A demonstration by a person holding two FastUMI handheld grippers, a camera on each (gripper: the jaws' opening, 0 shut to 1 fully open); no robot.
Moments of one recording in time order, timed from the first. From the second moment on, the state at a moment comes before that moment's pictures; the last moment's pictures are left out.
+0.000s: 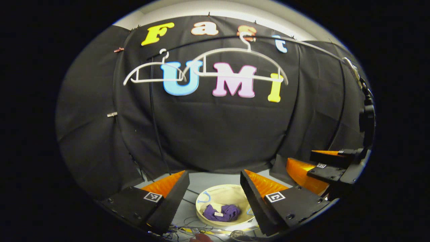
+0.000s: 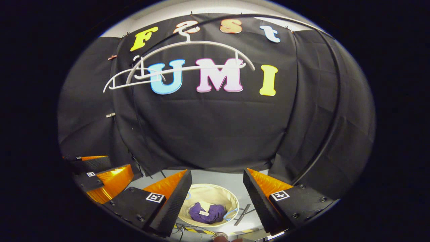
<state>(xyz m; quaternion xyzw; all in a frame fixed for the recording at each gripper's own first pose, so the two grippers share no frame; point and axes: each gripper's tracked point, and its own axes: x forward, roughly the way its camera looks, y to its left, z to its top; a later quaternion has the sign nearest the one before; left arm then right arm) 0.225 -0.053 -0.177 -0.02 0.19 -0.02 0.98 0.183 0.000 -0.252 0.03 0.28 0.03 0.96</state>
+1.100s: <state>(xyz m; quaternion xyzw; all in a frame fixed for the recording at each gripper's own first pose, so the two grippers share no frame) 0.128 -0.029 -0.005 -0.03 0.04 -0.03 1.00 0.135 -0.009 -0.032 0.04 0.06 0.02 1.00</state>
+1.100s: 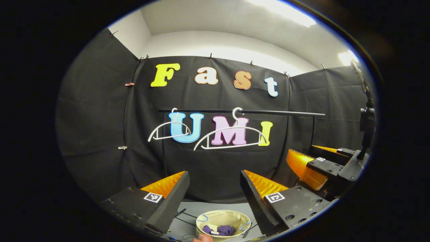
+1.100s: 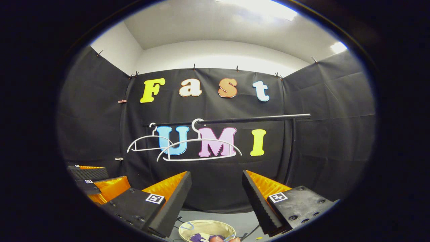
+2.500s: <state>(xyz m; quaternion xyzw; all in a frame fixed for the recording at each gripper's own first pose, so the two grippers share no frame) 0.097 -0.048 0.027 -0.05 0.01 -0.03 1.00 0.115 -0.019 -0.006 0.02 0.02 0.04 1.00</state>
